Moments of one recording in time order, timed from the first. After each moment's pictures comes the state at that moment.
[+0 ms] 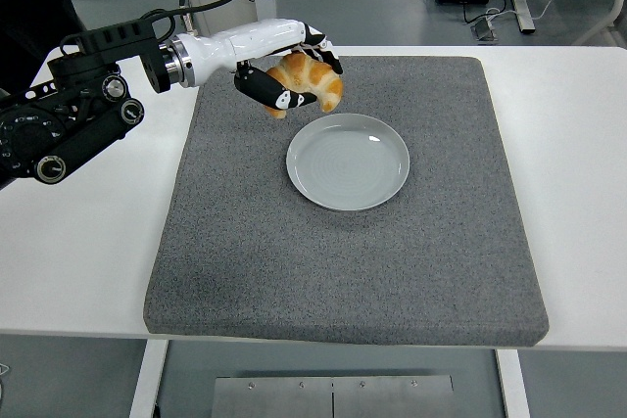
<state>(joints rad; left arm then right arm) -1.13 0.38 -0.45 -1.01 1.44 -0.17 -0.35 -0.09 0.00 -0.02 0.10 -0.11 0.03 0.41</state>
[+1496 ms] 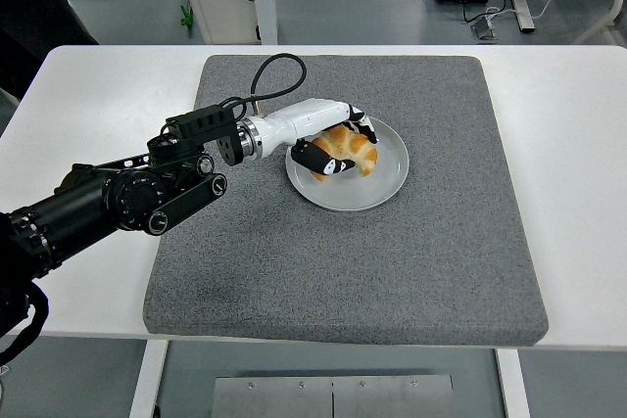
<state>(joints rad) -1.05 0.10 -0.26 -0.74 1.42 0.04 -0.38 -0.09 0.00 -0.02 0.10 -0.11 0.03 0.41</state>
